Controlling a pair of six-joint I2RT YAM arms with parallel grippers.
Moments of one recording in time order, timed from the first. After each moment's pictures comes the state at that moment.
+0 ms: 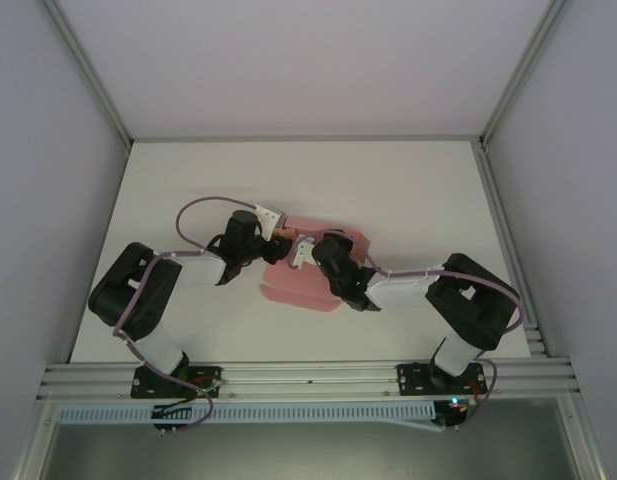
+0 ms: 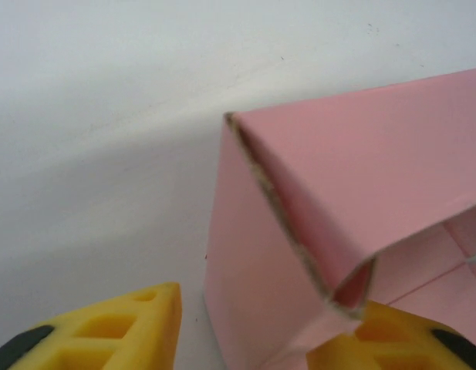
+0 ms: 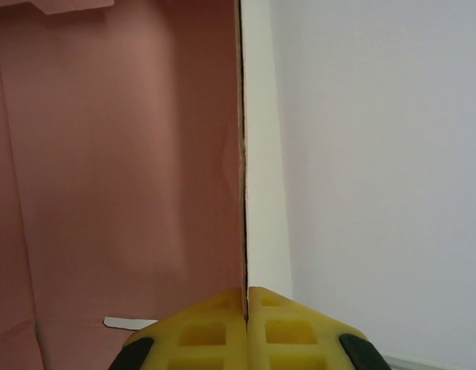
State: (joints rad) left arm -0.57 1.68 0.68 0.41 0.17 -0.10; right arm 0.95 1.64 0.70 0.43 0.75 -1.03
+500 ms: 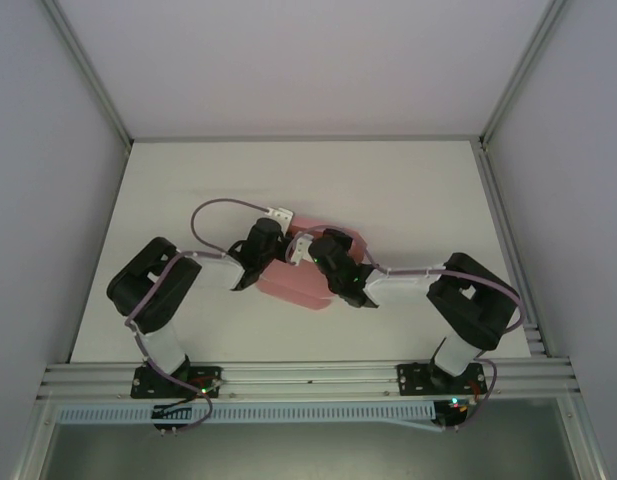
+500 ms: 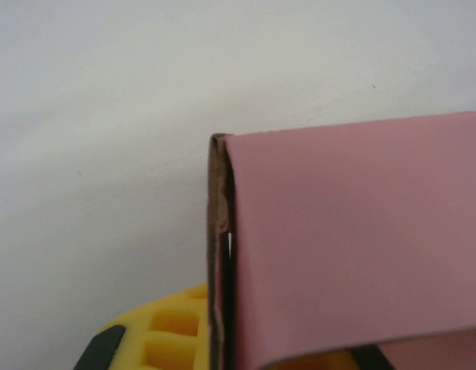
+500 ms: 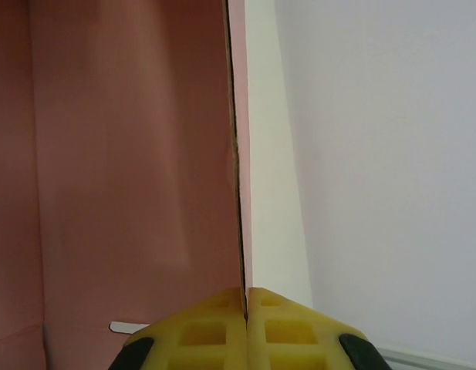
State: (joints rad) left arm -0.71 1.77 0.72 0.49 -0.28 -0.12; right arm 0.95 1.64 0.74 0.34 0.74 -0.94
